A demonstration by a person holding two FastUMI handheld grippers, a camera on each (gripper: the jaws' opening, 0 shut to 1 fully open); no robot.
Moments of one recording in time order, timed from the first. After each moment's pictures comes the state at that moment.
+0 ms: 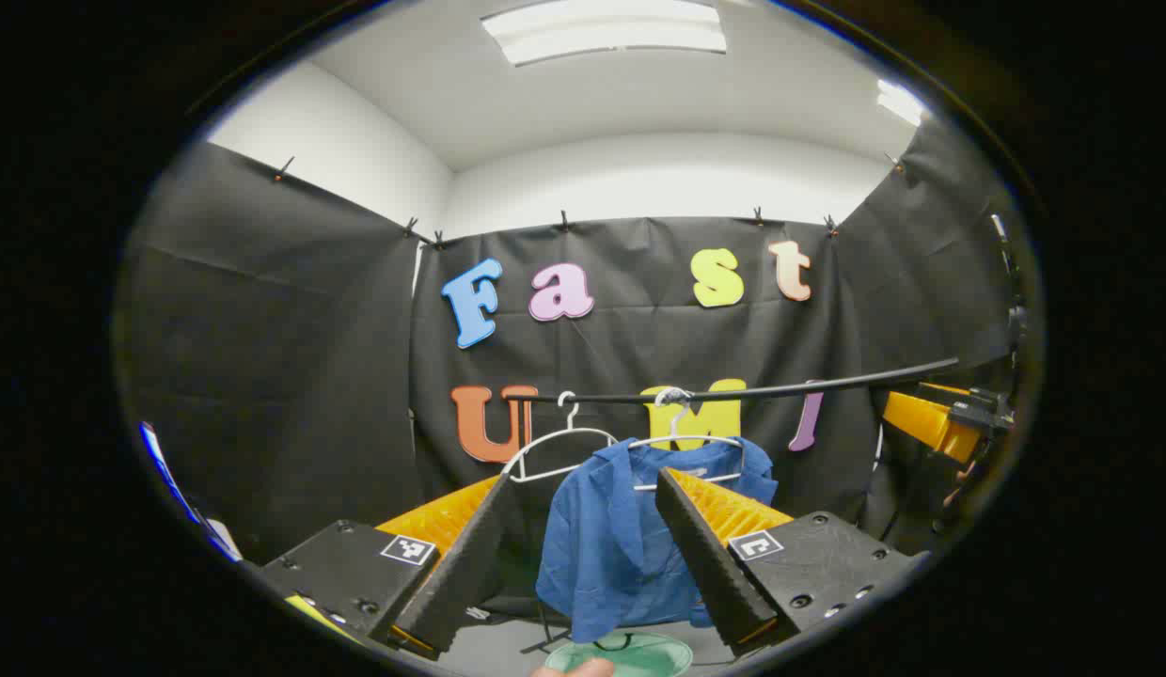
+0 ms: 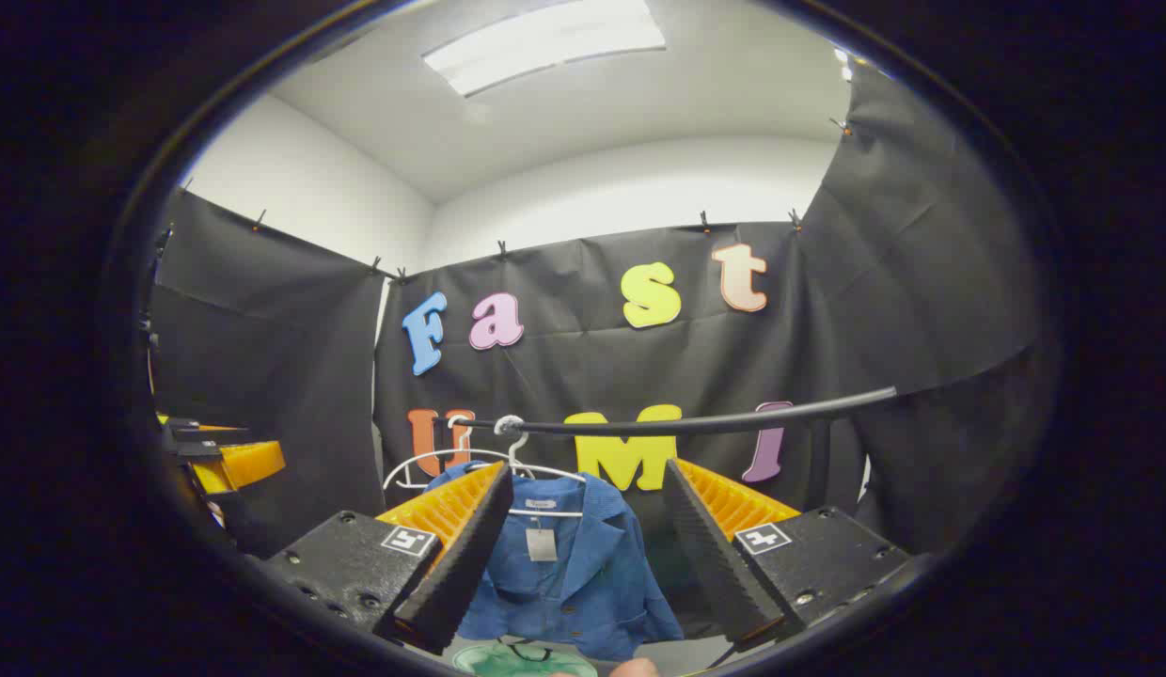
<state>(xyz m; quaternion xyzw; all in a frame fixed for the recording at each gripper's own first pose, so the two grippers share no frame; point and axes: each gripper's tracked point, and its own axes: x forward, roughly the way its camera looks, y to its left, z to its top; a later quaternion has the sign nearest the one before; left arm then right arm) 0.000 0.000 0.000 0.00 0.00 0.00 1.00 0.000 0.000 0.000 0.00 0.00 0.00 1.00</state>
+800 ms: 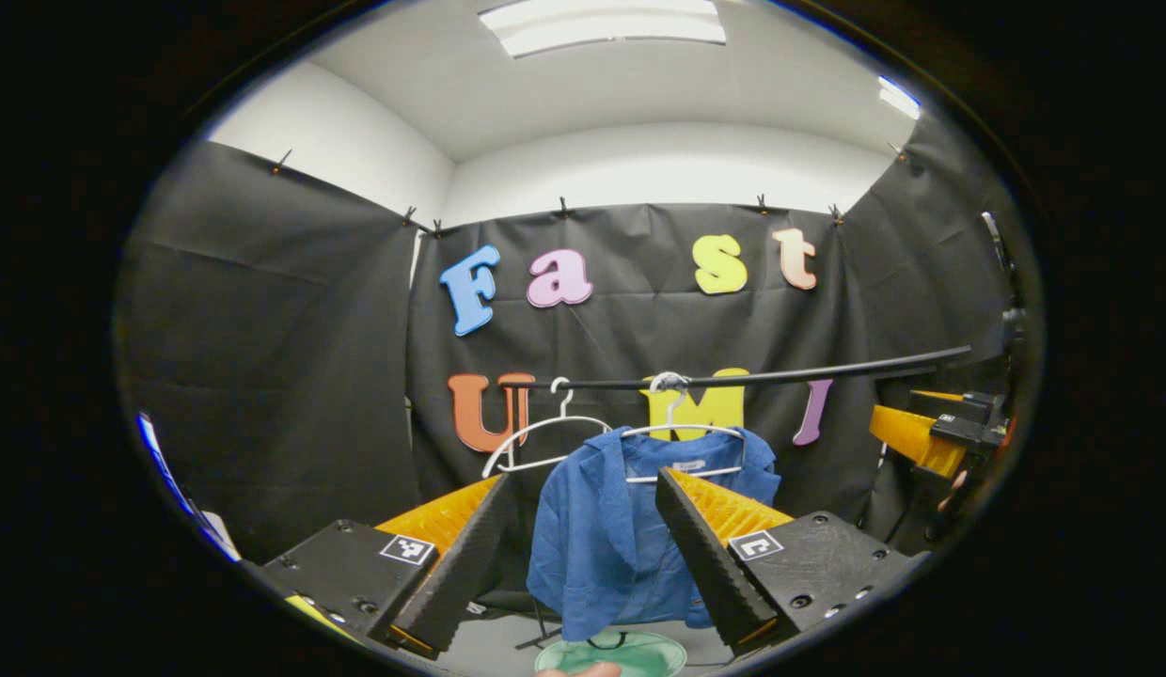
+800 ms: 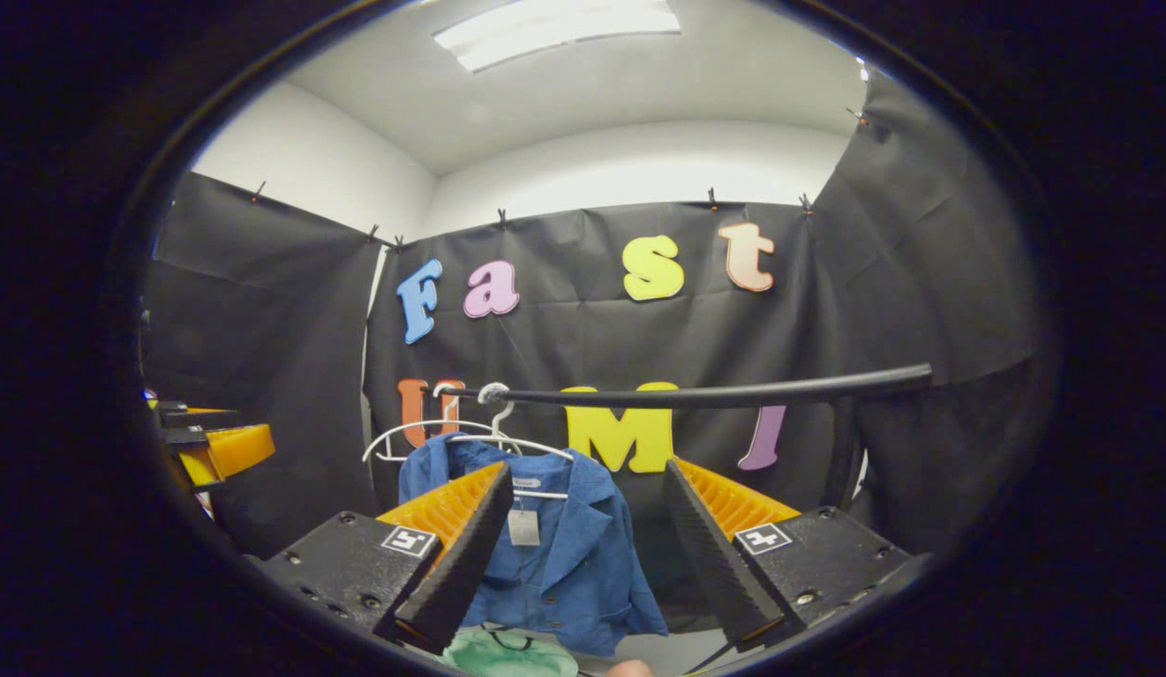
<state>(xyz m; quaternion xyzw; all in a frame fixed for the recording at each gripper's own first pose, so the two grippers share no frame) 0.024 -0.011 -0.022 0.00 0.01 0.00 1.00 0.036 -0.007 -0.039 -0.03 0.05 -0.02 1.00</state>
